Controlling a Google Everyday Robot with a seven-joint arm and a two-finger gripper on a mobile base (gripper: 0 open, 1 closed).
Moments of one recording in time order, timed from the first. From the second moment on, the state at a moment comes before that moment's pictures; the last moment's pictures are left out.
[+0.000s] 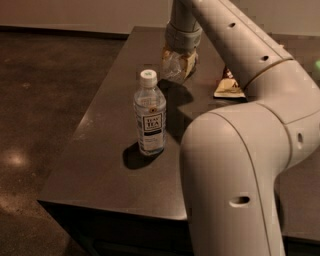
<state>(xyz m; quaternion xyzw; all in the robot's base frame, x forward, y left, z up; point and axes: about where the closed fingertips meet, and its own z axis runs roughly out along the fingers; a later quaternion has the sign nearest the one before) 0.741 -0.060 0.877 -0.95 0.30 -0.09 0.09</state>
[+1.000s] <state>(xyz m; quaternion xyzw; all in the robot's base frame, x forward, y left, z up) 0.718 -0.108 0.876 -0.94 0.31 -0.06 0.11</state>
